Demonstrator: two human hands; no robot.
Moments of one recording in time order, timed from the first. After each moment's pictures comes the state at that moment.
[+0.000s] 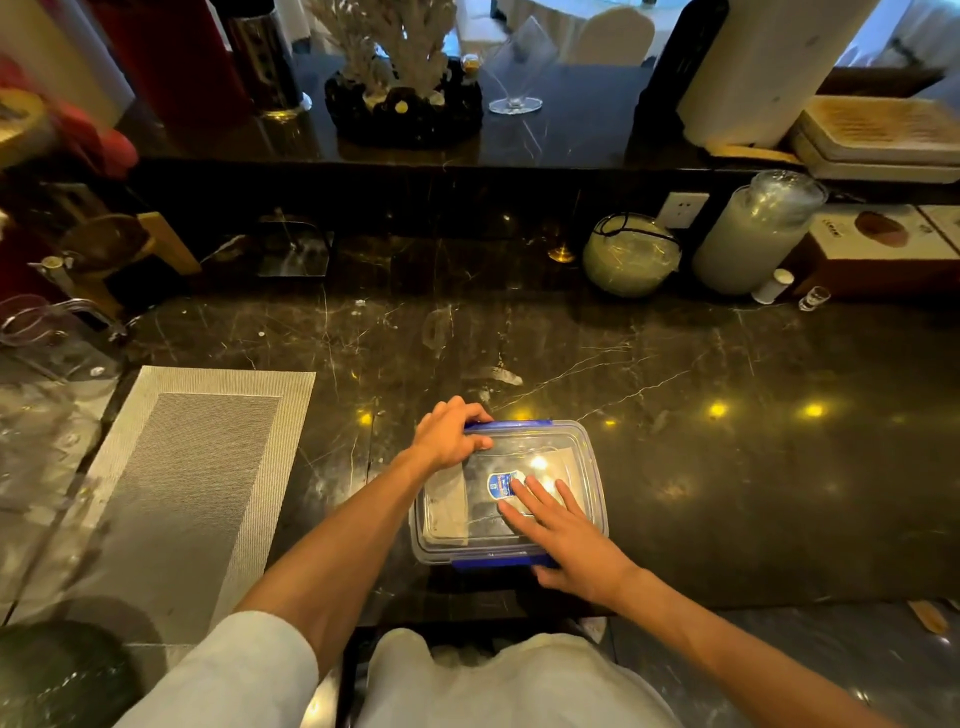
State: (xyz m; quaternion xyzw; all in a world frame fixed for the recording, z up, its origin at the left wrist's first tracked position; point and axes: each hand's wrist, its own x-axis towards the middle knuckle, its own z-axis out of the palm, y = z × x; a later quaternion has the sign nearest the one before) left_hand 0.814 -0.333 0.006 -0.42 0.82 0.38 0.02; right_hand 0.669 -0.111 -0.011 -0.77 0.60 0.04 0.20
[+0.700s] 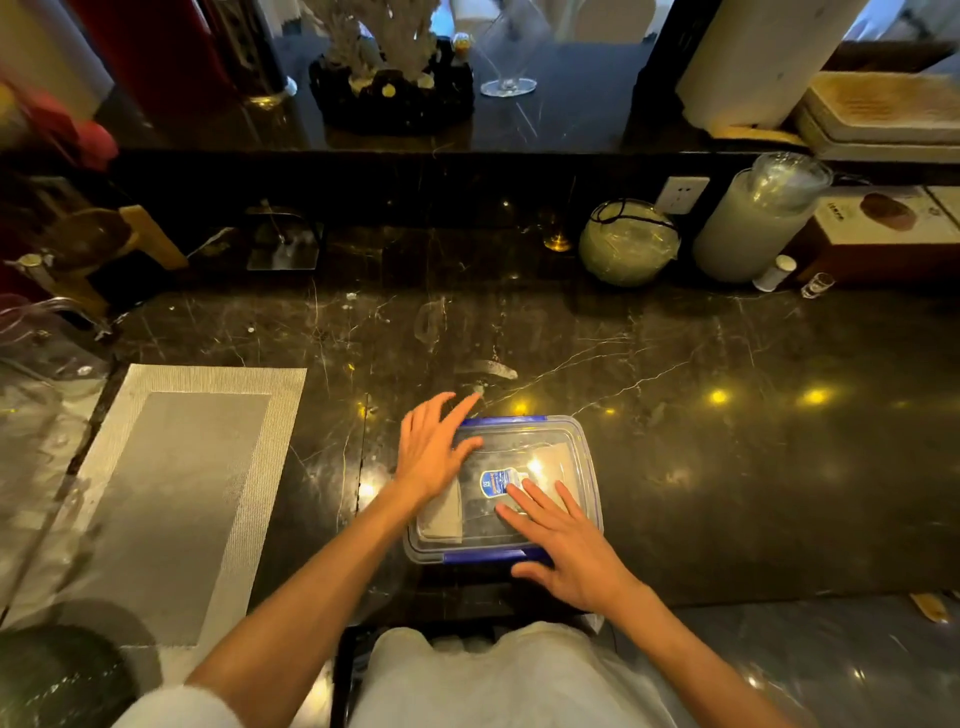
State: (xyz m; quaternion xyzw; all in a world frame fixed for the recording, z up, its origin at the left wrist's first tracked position) left_hand 0.833 -0.303 0.000 -0.43 0.87 0.25 -0.05; right_hand 0.675 -0.102 -0.006 -0.73 0.65 -0.03 0.21
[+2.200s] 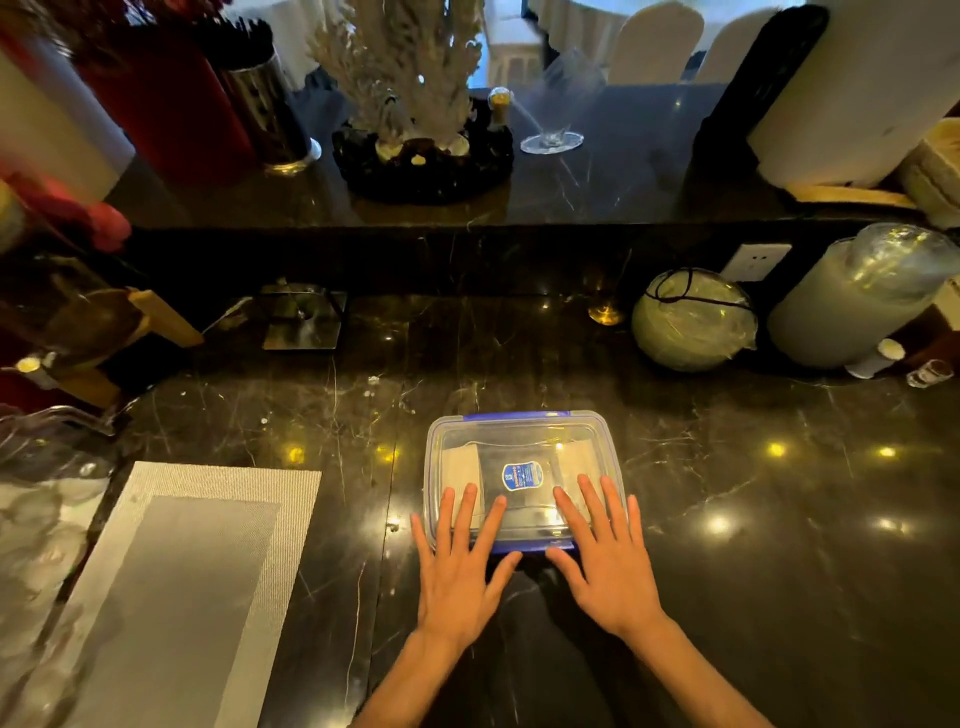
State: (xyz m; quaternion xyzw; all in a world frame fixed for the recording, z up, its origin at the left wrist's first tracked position) left_hand 0.813 -0.338 -0.038 -0.47 0.87 0.13 0.00; right_hand 0.608 -0.256 -0.041 -0.62 0.77 -0.07 0.10
